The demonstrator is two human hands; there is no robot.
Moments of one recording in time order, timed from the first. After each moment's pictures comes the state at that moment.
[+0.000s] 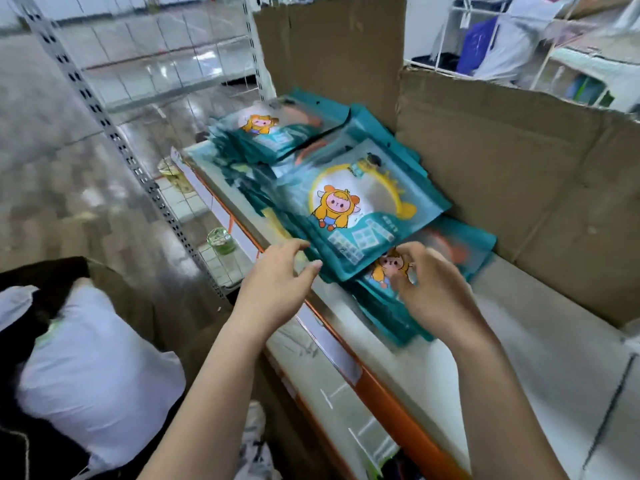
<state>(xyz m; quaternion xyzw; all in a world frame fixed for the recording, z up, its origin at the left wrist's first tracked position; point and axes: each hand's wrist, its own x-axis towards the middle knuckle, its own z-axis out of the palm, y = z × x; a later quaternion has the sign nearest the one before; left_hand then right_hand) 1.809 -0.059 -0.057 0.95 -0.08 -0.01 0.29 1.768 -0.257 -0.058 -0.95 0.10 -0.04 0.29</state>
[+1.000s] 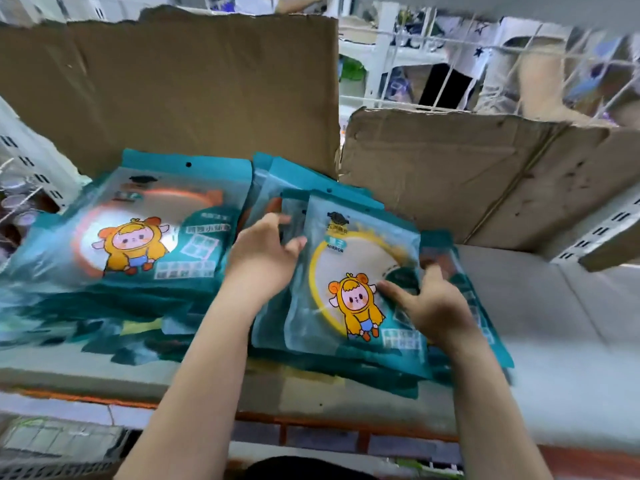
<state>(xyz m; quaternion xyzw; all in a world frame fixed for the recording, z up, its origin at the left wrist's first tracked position) 2.103 -0.093 -0.016 0.87 -0.34 -0.16 0.30 1.914 -0.193 -0.068 -0.80 0.52 -0.09 0.27</state>
